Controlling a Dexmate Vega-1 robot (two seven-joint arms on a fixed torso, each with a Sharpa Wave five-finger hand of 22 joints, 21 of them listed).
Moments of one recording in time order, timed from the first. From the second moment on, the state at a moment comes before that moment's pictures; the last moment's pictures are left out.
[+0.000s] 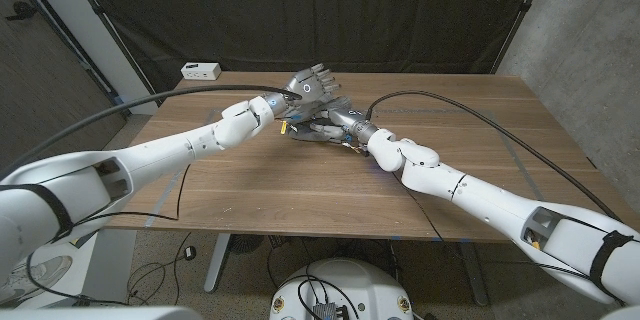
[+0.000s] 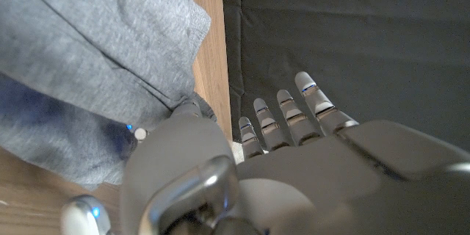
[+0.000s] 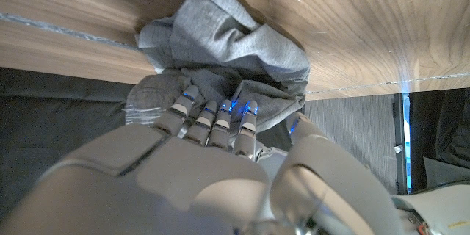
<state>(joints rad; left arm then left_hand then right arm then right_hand) 0.24 0.74 1.17 -1.35 1.54 0.22 0.41 0.63 0.17 0.13 0.15 0.27 0.11 -0.21 0.18 0.18 0.28 -0.14 0.19 0.20 0.26 -0.04 0.18 0.19 0.14 0.05 0.58 0.19 -0.55 -0.52 -0.95 -1.52 -0.53 -0.15 -0.06 0.32 0.14 0.40 0.07 0.19 0.30 -0.10 0.19 0.19 0.20 -0.03 0.20 0.19 0.13 -0.04 0.20 0.19 0.19 0.05 0.21 0.18</state>
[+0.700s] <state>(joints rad) 0.35 0.73 1.03 -1.42 1.47 0.30 0.37 0.62 0.16 0.13 0.15 0.27 0.12 -0.21 0.18 0.18 0.28 -0.14 0.20 0.20 0.26 -0.04 0.18 0.19 0.14 0.05 0.58 0.19 -0.68 -0.63 -0.86 -1.78 -0.60 -0.37 -0.05 0.31 0.14 0.40 0.07 0.19 0.30 -0.10 0.19 0.19 0.20 -0.03 0.20 0.19 0.14 -0.04 0.20 0.19 0.20 0.05 0.21 0.18</state>
